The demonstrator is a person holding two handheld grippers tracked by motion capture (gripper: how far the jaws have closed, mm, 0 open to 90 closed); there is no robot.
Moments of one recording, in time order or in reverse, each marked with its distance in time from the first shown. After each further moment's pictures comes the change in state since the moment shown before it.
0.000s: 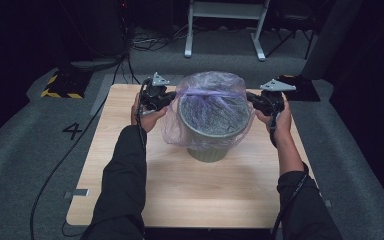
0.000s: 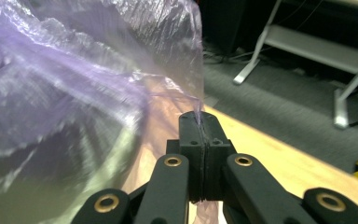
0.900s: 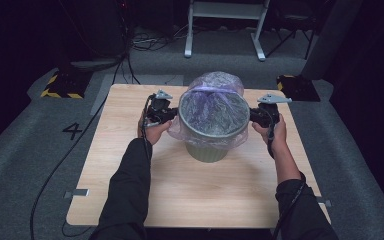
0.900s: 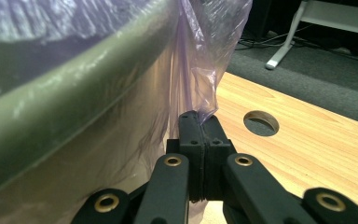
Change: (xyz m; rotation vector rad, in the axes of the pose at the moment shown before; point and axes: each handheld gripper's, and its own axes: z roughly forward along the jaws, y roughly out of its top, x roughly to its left) left arm -0.010 -0.041 0.028 0.048 -0.084 -0.113; right arm 0.005 -0.043 0.013 0.026 0.121 0.075
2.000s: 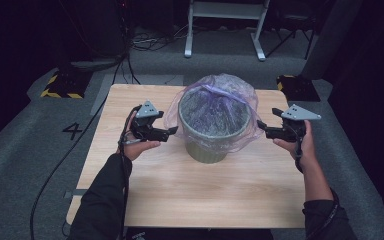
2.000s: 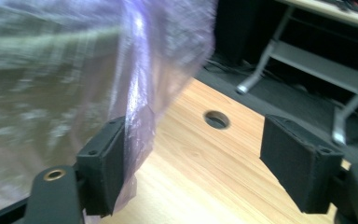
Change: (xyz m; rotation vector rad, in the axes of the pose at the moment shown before) left arm -0.024 -0.030 -0.076 -0.098 -0.104 0.214; right arm -0.005 -0.022 -0.080 -0.081 -0.076 -0.177
